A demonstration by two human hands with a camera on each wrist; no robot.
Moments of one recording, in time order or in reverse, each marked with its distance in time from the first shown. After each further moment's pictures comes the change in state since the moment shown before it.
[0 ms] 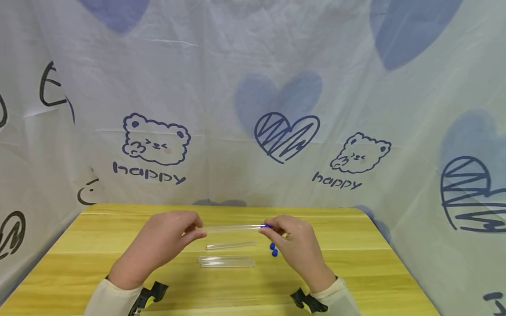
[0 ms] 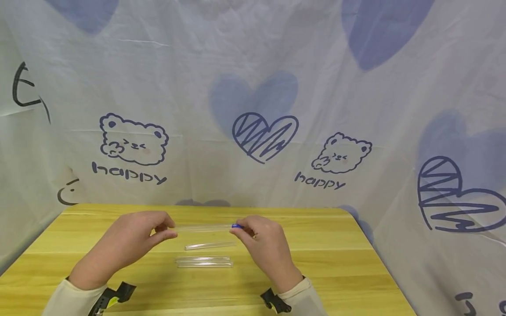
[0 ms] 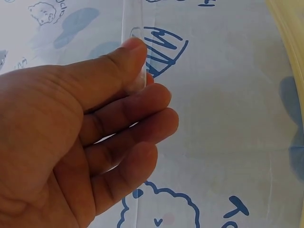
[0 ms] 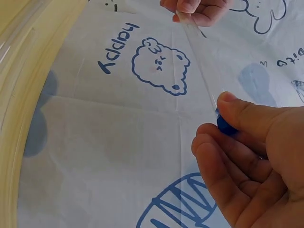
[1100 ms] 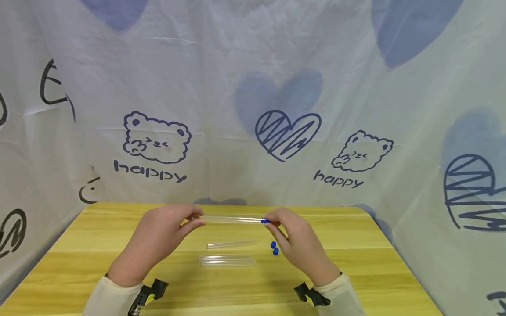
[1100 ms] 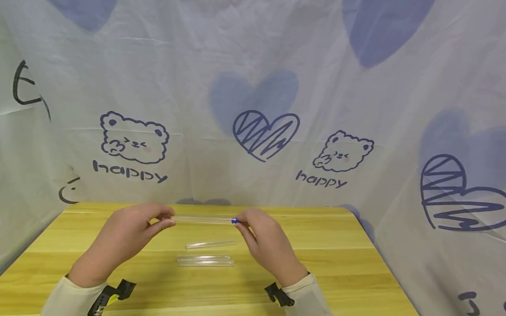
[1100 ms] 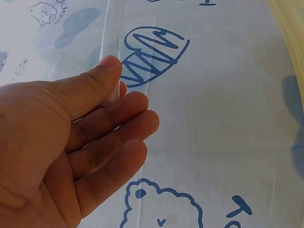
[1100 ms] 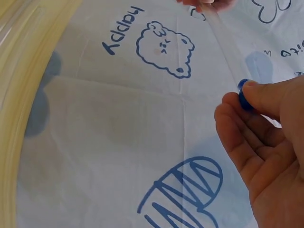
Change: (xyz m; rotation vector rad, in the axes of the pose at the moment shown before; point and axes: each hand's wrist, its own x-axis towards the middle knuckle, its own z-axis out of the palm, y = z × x) left_hand -0.001 0.001 -0.001 0.071 0.195 0.035; right_hand 0.004 0.013 -0.003 -0.004 -0.028 -0.274
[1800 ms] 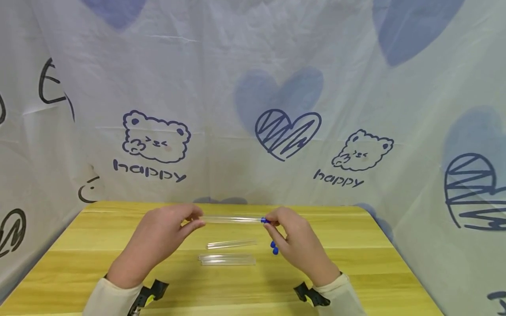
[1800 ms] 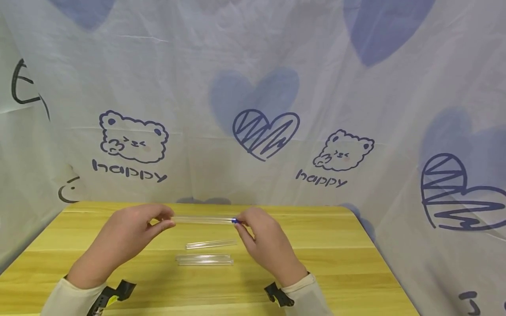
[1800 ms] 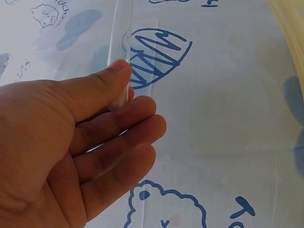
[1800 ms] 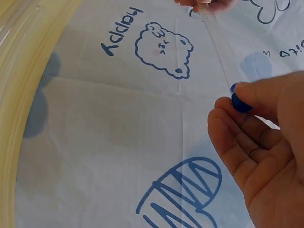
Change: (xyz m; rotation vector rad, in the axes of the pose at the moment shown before) left_hand 0.000 0.003 -0.001 -0.006 -0.026 -0.005; right_hand 0.000 -0.002 0.000 -0.007 -0.029 0.055
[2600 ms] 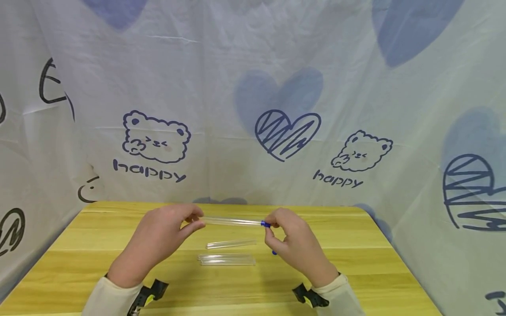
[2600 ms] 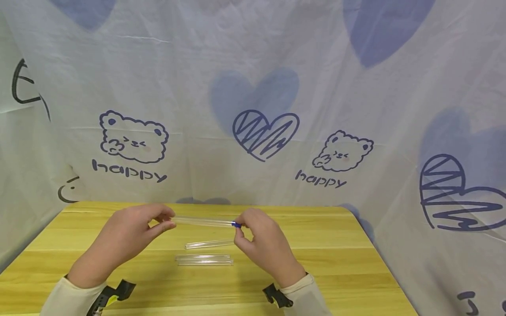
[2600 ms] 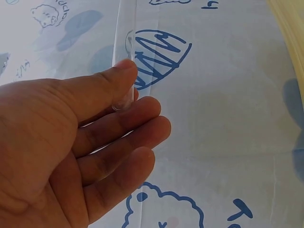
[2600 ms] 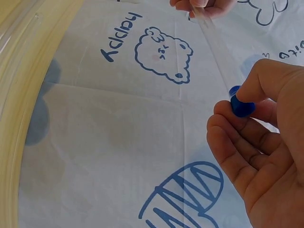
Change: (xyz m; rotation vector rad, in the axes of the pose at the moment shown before) left_hand 0.002 -0.001 0.001 -0.019 -0.049 -0.043; right_hand -0.001 0.001 0.001 0.013 0.030 -0.047
